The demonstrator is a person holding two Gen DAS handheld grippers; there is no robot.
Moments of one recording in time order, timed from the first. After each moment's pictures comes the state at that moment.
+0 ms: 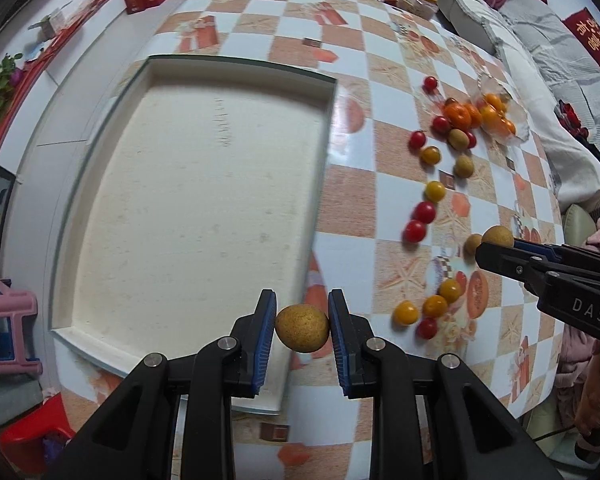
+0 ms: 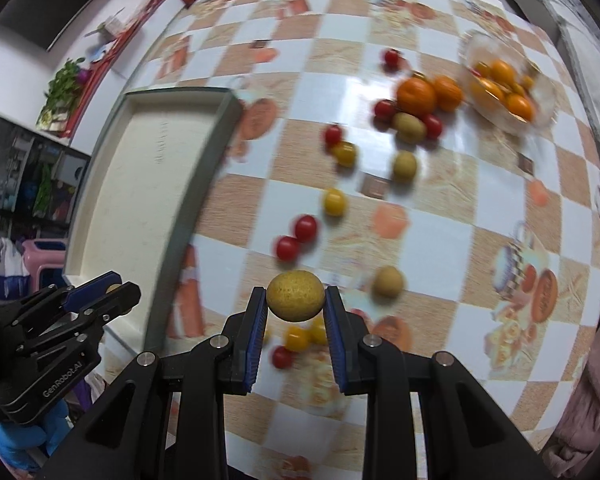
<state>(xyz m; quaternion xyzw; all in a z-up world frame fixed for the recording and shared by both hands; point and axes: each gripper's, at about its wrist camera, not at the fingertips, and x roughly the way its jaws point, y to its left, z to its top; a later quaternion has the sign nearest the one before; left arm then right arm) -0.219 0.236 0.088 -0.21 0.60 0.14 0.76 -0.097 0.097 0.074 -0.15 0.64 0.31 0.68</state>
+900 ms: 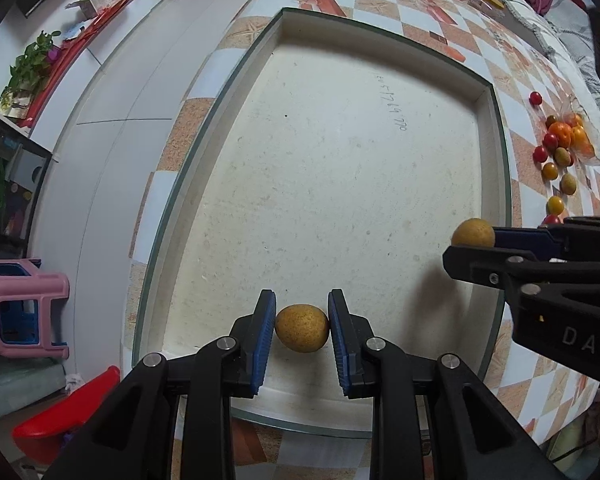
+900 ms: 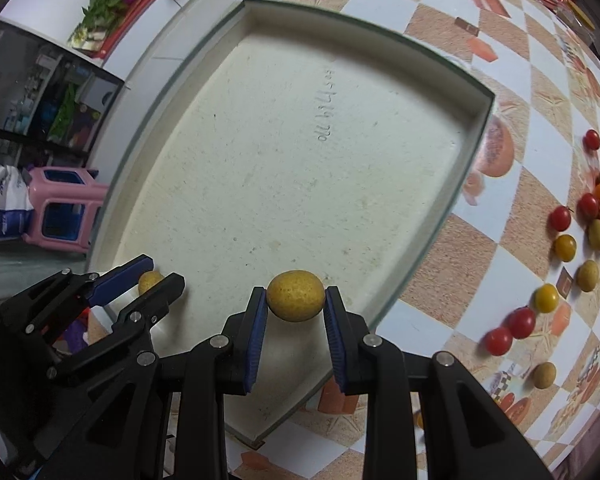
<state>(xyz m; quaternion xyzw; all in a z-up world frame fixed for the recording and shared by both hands) -0.263 0.330 0.040 -0.19 0.62 0.20 0.73 -0.156 0.264 0.018 -0.24 0.66 0.38 0.60</state>
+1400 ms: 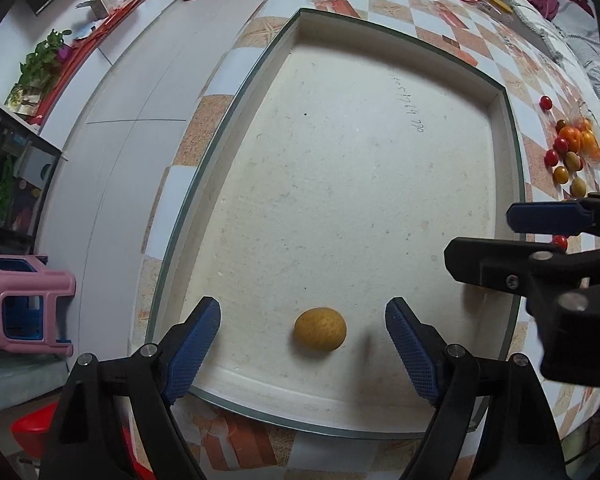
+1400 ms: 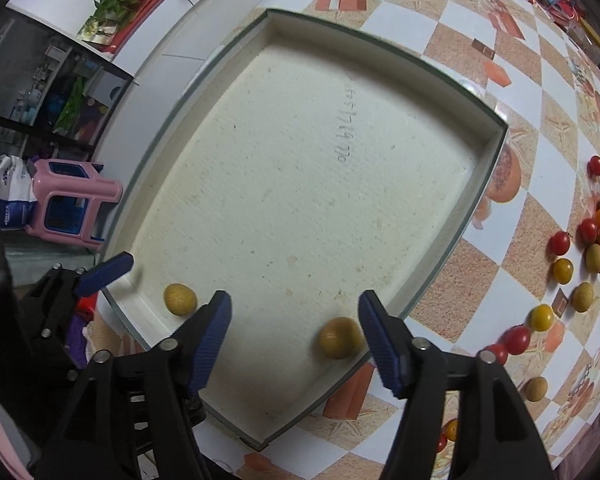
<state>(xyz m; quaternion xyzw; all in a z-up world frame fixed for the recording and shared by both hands) -0.272 0.333 0.041 -0.19 0.61 0.23 0.73 -0.160 0.279 0.033 -0.24 0.65 0.39 0.60</state>
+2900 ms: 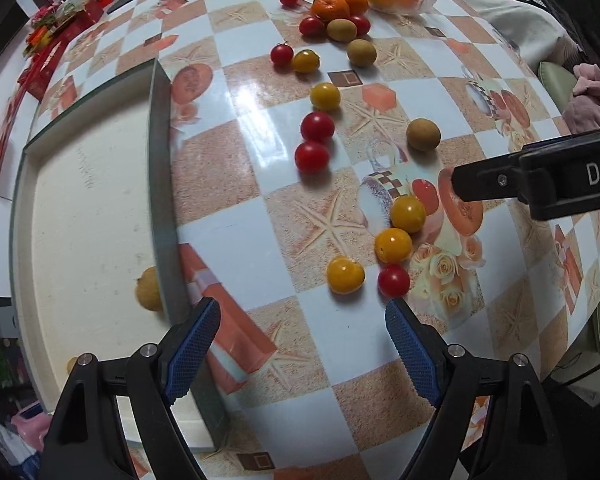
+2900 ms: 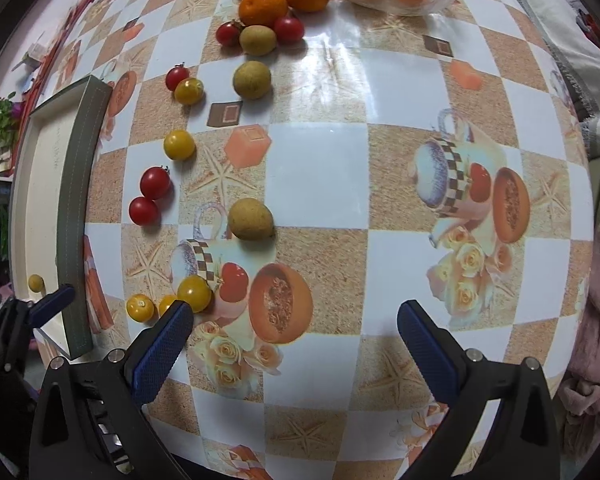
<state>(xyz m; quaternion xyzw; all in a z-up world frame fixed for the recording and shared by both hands) -0.189 0.137 0.037 -0.02 0.66 0.01 0.75 -0.076 -0.009 0.018 -0.12 0.71 0.19 0.67</state>
